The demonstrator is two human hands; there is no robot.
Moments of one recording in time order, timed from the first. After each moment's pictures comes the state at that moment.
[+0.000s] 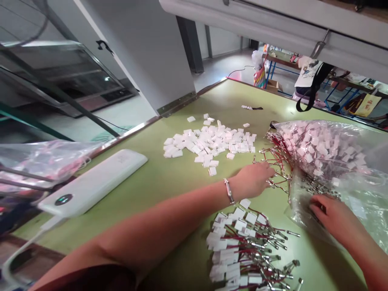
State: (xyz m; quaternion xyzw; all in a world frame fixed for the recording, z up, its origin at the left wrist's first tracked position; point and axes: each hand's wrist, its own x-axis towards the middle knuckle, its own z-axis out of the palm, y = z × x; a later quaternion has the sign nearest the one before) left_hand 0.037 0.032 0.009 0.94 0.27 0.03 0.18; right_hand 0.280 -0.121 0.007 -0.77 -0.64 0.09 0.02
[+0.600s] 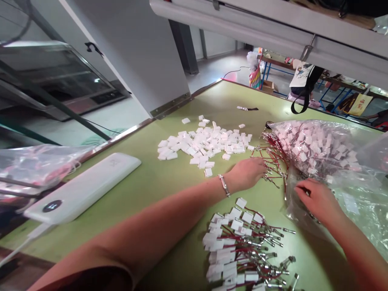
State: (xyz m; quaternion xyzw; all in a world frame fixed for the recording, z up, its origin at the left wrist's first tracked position) left_hand 0.036 0.051 -0.010 0.95 0.24 0.11 0.16; right_hand 0.258 -0.086 0.008 -0.75 -0.65 0.08 0.09
